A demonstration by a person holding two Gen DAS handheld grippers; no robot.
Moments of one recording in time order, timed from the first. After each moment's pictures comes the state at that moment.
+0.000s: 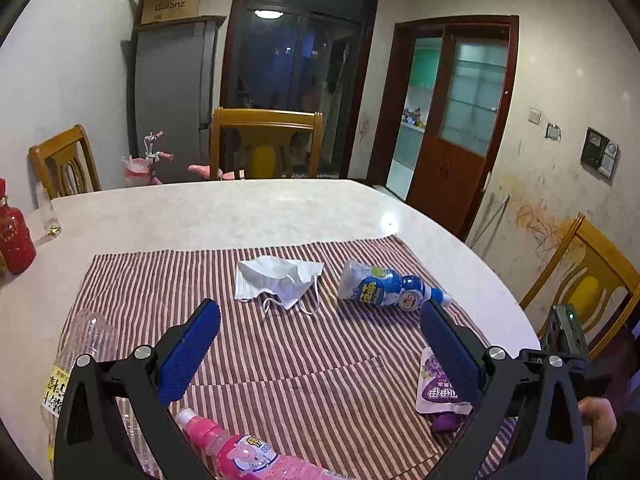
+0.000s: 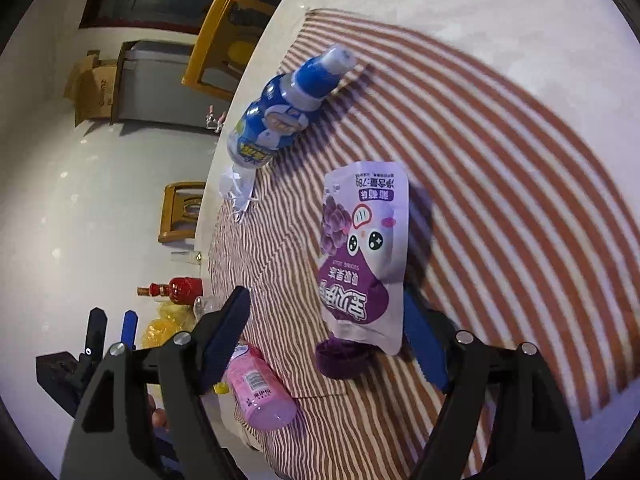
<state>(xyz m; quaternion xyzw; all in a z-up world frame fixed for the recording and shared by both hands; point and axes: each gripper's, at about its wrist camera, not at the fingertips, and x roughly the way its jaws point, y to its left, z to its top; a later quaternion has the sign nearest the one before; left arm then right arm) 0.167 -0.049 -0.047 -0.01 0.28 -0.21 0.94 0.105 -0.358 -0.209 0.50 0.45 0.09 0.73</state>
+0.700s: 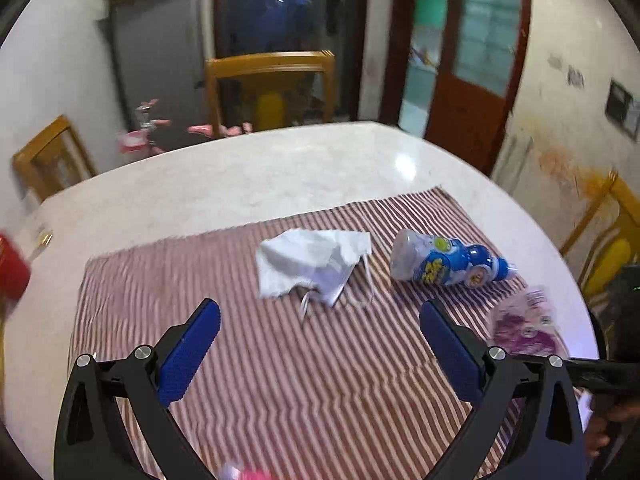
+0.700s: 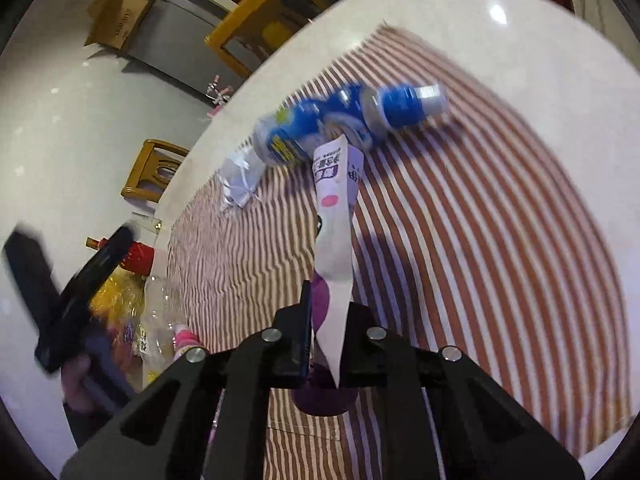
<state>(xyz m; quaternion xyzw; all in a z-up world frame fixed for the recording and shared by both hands) 0.280 -0.067 -0.084 0.07 0.39 -0.20 0.90 0.136 -0.328 -0.162 0.34 0.45 0.07 0.82</state>
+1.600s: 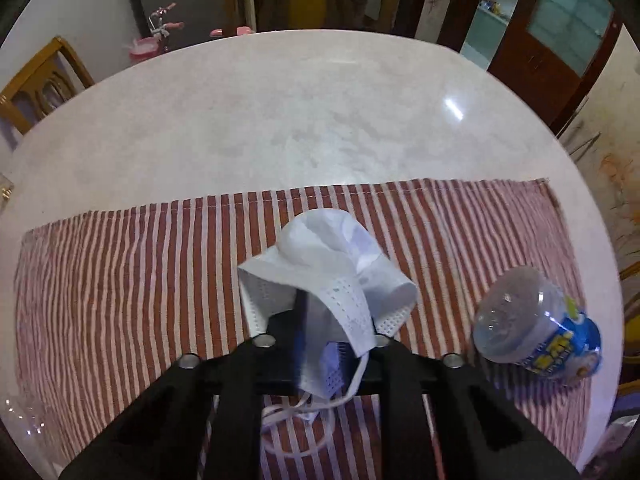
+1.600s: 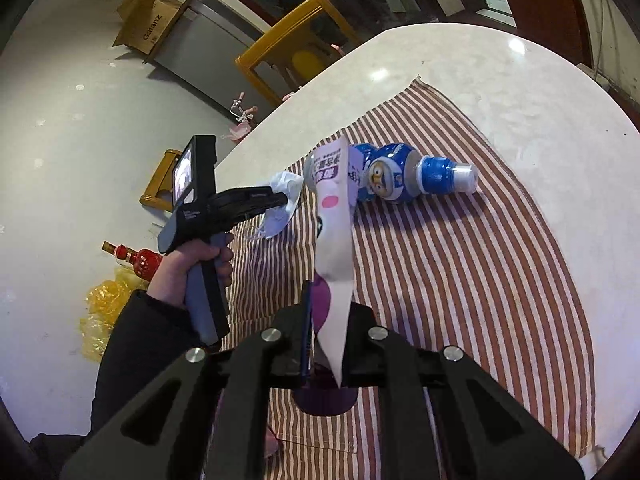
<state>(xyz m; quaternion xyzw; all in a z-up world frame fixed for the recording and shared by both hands) 0.415 -0.116 -0.175 0.03 0.54 -0.11 0.84 0.142 -0.331 -0.132 0.33 0.42 0.09 0.84</state>
